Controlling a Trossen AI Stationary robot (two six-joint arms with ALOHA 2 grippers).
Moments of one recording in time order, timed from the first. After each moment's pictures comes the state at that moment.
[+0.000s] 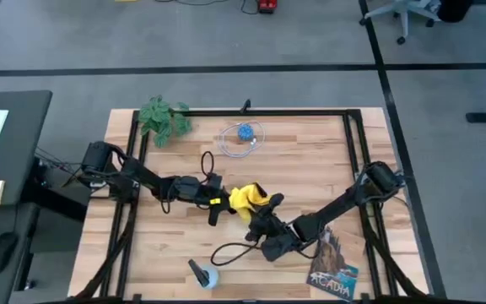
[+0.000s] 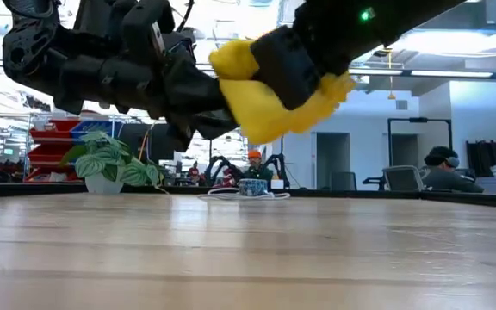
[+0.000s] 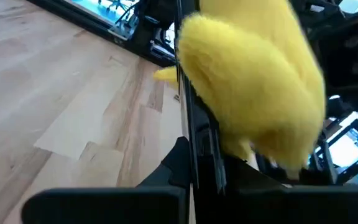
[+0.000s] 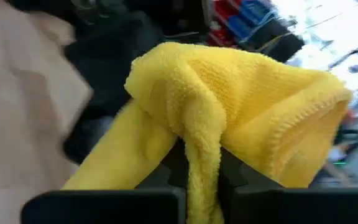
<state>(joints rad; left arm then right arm) -0.15 1.70 0.47 1.09 -0.01 -0.49 0.49 2.00 1.15 0.20 1.24 -0.01</state>
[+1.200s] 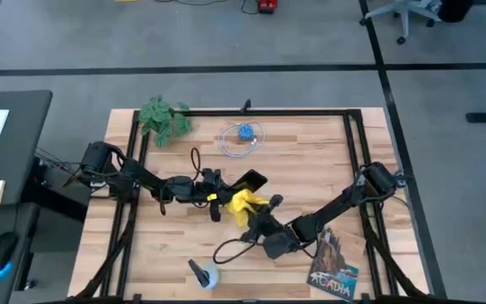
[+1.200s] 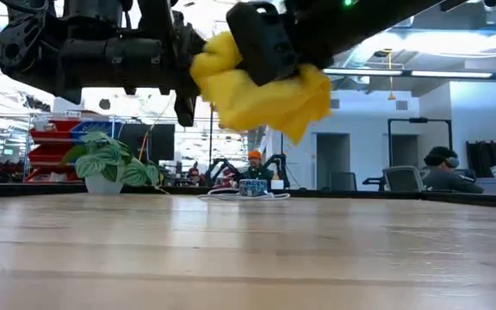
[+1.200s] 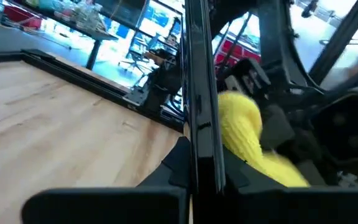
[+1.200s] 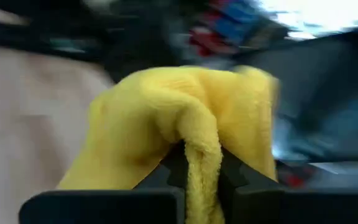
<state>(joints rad) -0.19 1.69 0.48 1.28 -0.21 -0.45 0.48 2.00 1.15 0.47 1.43 -0.11</state>
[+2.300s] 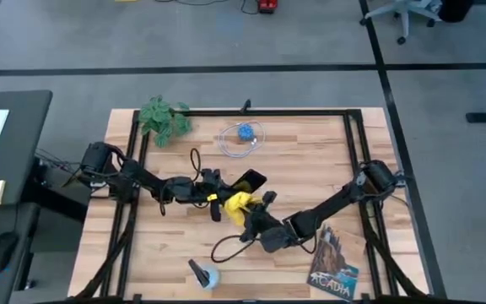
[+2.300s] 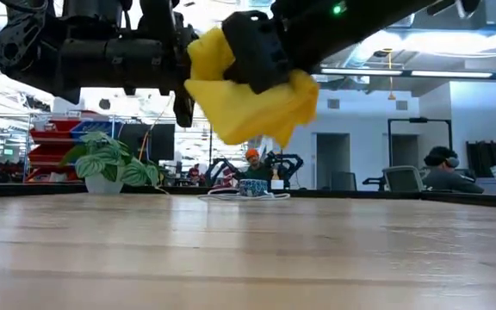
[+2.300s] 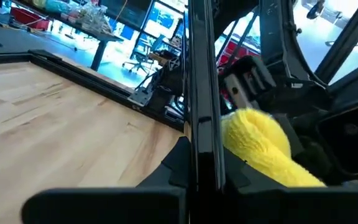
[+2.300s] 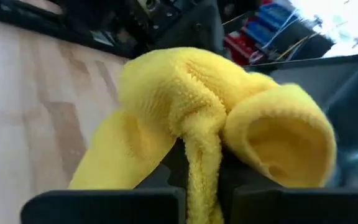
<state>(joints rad) -0.21 1.69 0.48 1.28 -0.22 -0.45 0.44 1.97 1.15 0.42 1.20 -0.22</state>
